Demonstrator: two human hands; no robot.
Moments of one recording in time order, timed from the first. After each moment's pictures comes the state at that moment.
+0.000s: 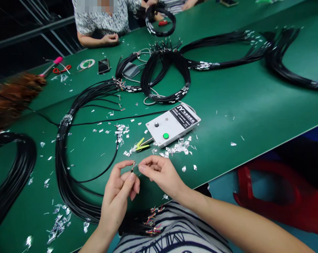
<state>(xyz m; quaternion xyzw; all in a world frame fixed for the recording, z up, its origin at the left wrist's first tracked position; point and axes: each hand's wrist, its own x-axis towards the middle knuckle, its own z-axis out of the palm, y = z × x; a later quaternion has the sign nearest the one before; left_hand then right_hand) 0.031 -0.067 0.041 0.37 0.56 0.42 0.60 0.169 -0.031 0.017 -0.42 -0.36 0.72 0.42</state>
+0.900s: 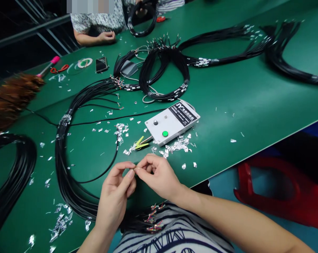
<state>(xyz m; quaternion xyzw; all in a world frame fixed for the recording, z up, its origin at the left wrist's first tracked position) 0.027 -0.062 0.037 0.33 0.57 0.47 0.59 0.161 -0.034 0.018 -0.46 -0.49 0.62 0.42</state>
